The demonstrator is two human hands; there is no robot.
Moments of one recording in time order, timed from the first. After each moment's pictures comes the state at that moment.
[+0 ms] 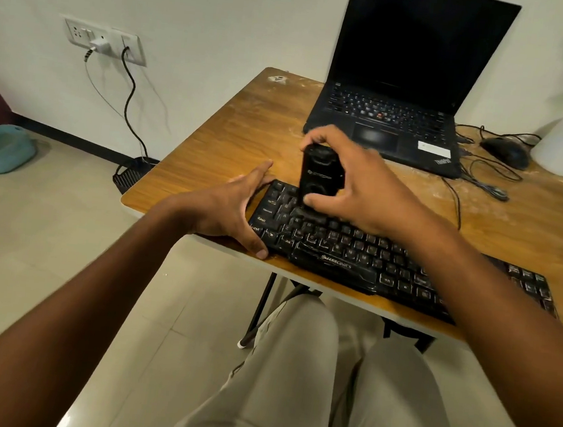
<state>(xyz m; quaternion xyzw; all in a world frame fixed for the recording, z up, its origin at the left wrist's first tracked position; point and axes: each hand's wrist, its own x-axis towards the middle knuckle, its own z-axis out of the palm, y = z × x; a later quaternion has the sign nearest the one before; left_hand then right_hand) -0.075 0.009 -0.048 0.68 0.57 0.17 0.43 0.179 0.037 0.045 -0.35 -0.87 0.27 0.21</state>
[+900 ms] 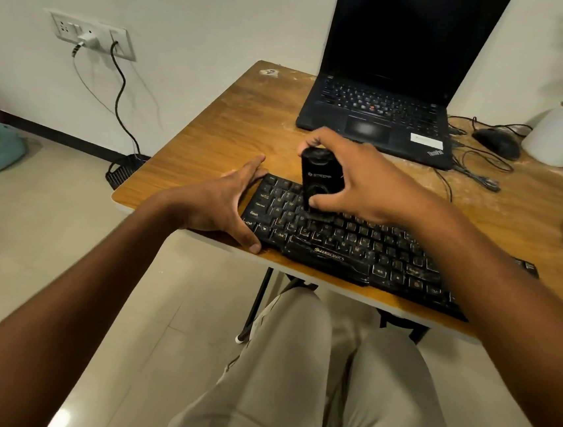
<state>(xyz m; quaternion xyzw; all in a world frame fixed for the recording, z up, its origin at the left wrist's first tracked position) -0.075 0.008 -0.044 0.67 0.57 0.17 0.44 0.189 0.044 0.052 -0.38 -0.88 0.26 0.13</state>
